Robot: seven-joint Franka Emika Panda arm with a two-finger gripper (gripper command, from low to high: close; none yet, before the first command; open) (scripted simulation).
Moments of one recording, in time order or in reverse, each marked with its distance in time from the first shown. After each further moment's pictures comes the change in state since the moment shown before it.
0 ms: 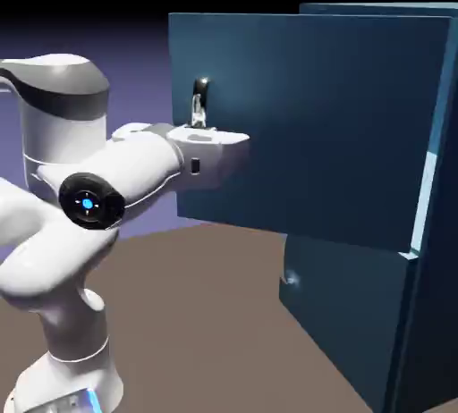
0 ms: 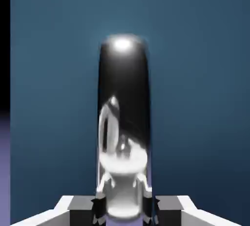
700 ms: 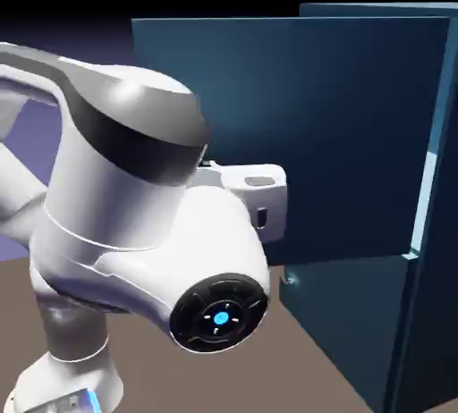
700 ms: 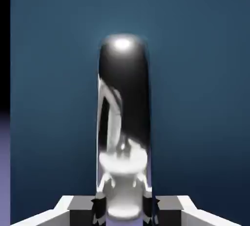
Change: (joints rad) arm 0.708 0.500 -0.726 0.666 -0.295 -0.574 -0.212
